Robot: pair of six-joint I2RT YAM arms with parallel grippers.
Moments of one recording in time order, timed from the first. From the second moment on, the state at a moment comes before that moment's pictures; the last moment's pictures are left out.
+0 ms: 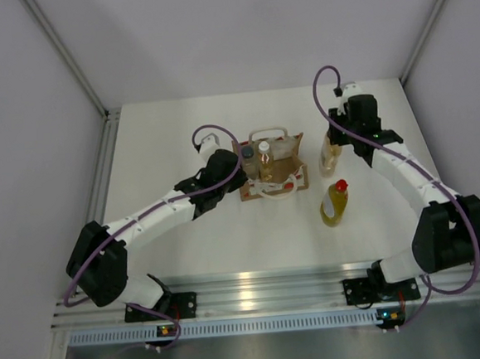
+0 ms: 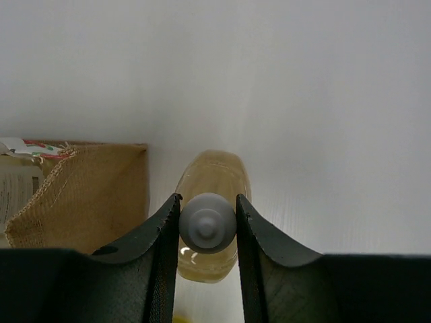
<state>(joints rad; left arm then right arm) -0.75 1.45 0.98 -0.16 -0.35 -0.97 0.19 1.42 1.13 -0.28 0.04 0.03</state>
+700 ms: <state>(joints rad) -0.75 1.45 0.98 -0.16 -0.34 -0.97 0.20 1.54 1.28 -0.18 0.04 0.08</state>
